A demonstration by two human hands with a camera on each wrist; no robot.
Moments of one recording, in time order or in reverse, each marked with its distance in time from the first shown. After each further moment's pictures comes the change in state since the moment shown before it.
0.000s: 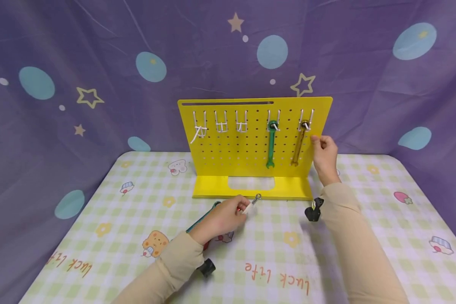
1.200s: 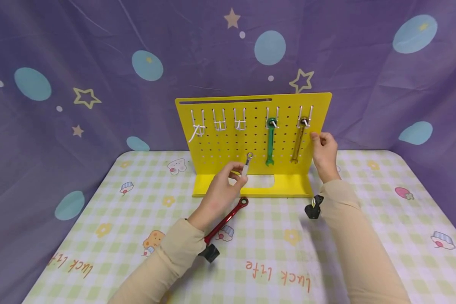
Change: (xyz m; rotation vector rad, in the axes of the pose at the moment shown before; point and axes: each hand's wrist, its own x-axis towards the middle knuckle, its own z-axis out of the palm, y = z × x) left_hand 0.009 0.028 -0.035 -0.269 0.339 0.163; right_hand -0.001 0.000 0.002 0.041 0.020 -0.015
